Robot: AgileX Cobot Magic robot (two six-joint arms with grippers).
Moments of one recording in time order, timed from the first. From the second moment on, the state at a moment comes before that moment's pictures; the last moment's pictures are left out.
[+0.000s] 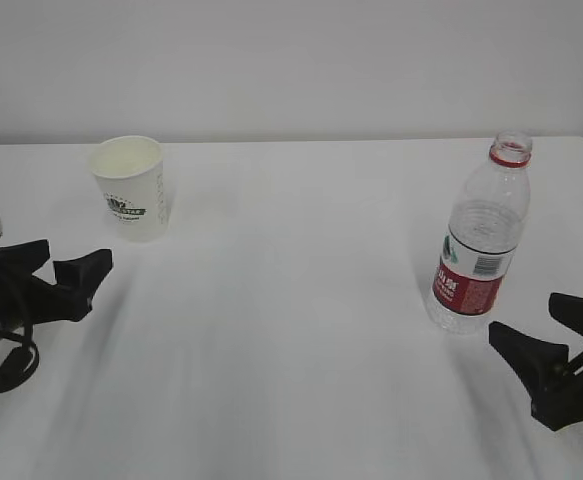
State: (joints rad) left arm -0.22 1.87 -0.35 0.11 -1.15 -0.13; right arm -0.01 1.67 -0.09 -0.40 -1.14 -0.06
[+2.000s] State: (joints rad) left arm -0.22 2.22 -0.73 0.06 -1.15 -0.03; right arm -0.01 1.67 -0.09 -0.40 -1.14 0.00
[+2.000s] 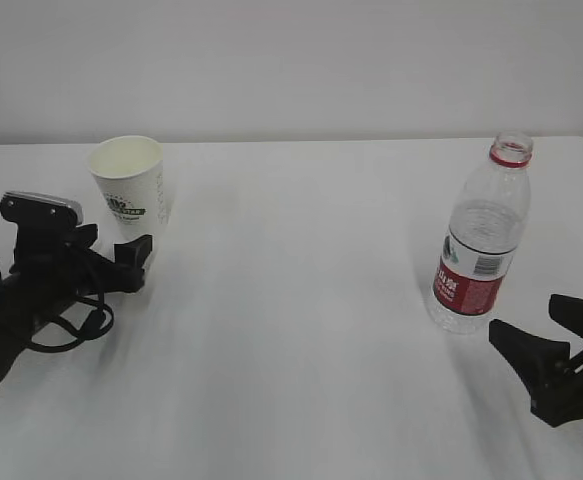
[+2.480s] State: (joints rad) left arm -0.22 2.24 -0.85 0.04 -1.11 -0.03; right arm -0.01 1.68 -0.09 -0.40 -1.14 0.01
